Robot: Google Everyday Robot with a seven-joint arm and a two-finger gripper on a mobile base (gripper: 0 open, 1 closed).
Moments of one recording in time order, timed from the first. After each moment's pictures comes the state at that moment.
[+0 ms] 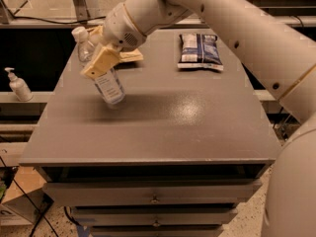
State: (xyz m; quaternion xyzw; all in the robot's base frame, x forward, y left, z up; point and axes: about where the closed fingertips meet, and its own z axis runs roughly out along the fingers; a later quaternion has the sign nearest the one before) arm 0.574 0.160 0.944 -0.72 0.51 0.31 0.35
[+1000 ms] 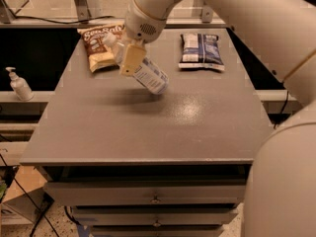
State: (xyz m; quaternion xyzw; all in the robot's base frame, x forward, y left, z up) arm 0.611 0.071 0.921 -0.74 0.62 0.12 0.22
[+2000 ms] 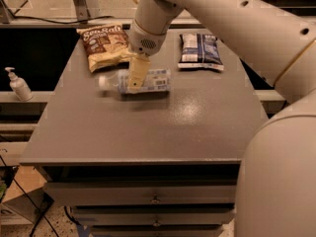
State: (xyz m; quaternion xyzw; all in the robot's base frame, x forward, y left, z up) arm 0.631 0.060 0.874 -0.72 0.66 0.09 0.19
